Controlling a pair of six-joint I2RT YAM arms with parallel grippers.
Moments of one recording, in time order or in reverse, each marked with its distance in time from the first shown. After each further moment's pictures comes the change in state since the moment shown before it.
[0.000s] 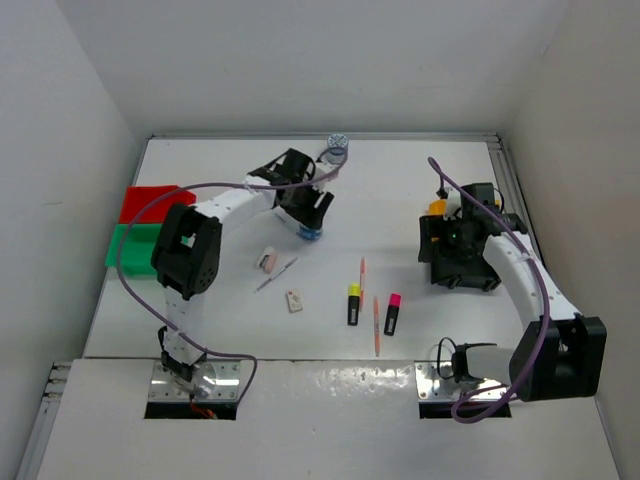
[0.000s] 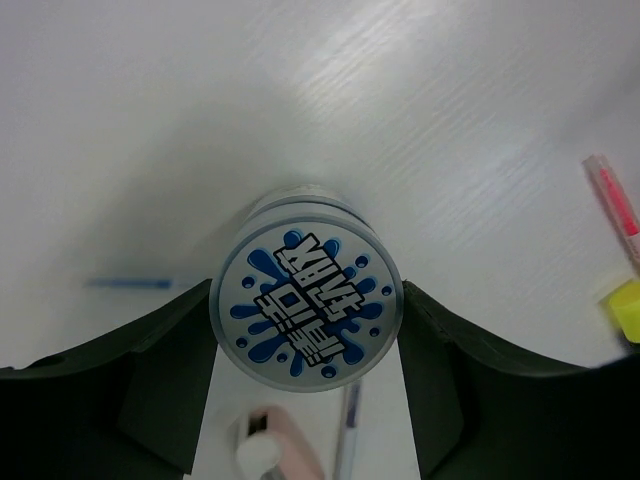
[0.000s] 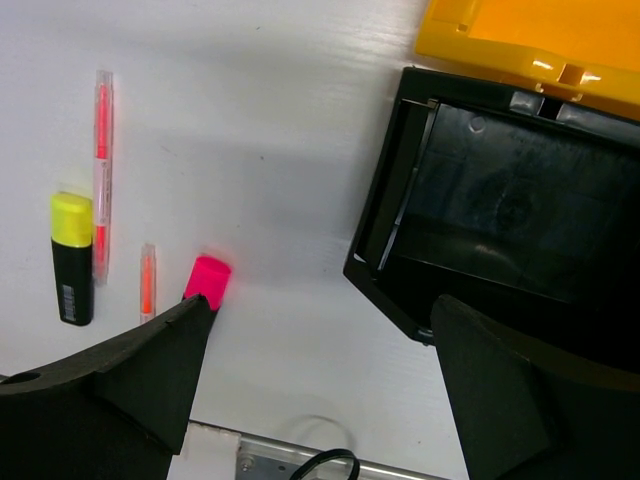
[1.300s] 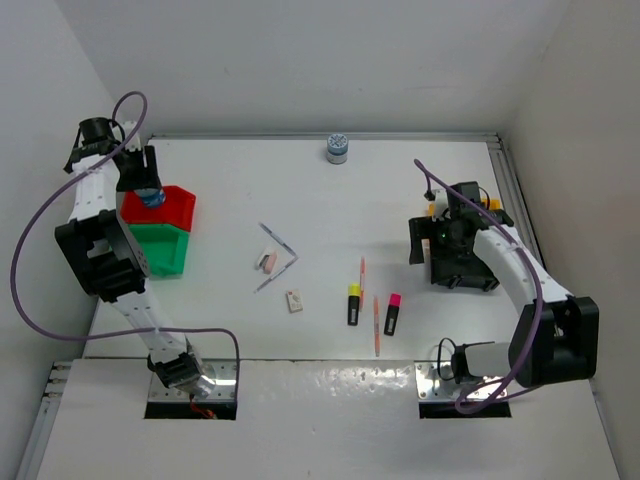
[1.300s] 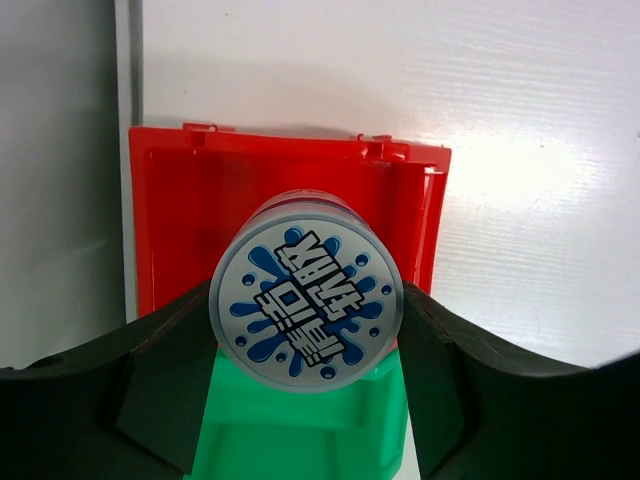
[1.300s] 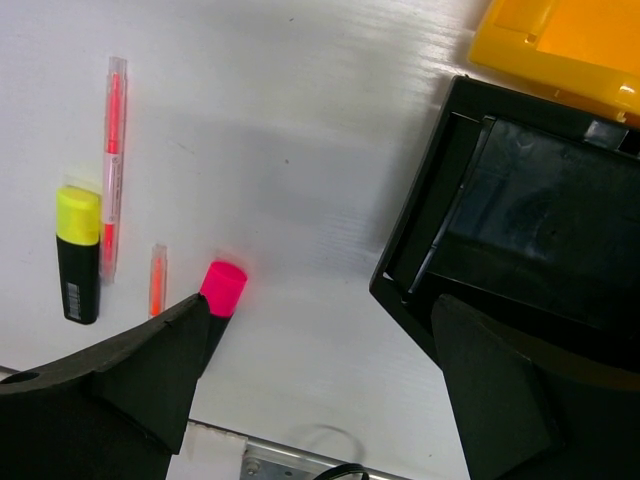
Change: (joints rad) left arm 0.922 -0.104 0.169 -0.228 -0.002 0.067; right arm 0.060 0.076 -0.002 0.033 -0.005 0.015
